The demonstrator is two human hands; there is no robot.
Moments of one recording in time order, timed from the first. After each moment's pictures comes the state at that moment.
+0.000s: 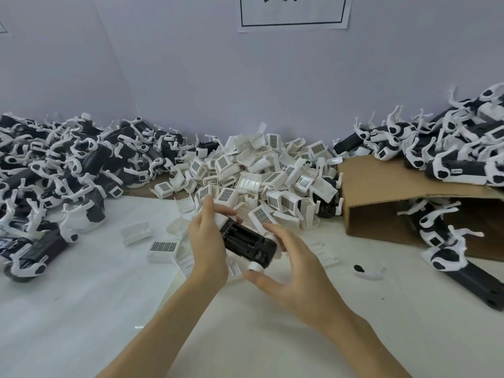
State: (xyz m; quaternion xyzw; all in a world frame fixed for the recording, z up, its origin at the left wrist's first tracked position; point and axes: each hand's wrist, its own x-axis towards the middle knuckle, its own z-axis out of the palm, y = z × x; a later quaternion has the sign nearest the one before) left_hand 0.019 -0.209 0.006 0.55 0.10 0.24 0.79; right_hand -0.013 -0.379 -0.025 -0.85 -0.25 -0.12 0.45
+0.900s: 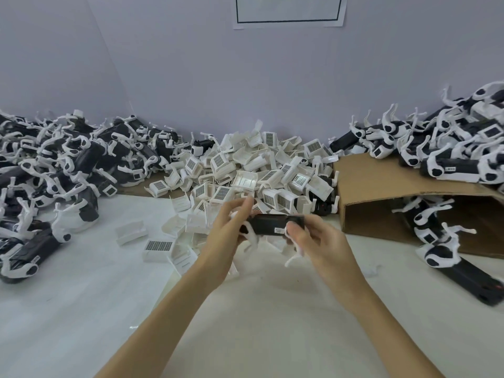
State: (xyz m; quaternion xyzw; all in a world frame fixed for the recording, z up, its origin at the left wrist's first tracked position) left_hand 0.022 -0.211 0.003 0.64 -0.01 0.03 0.77; right_hand 0.004 -0.408 0.003 -0.74 -0.13 -0.07 0.65
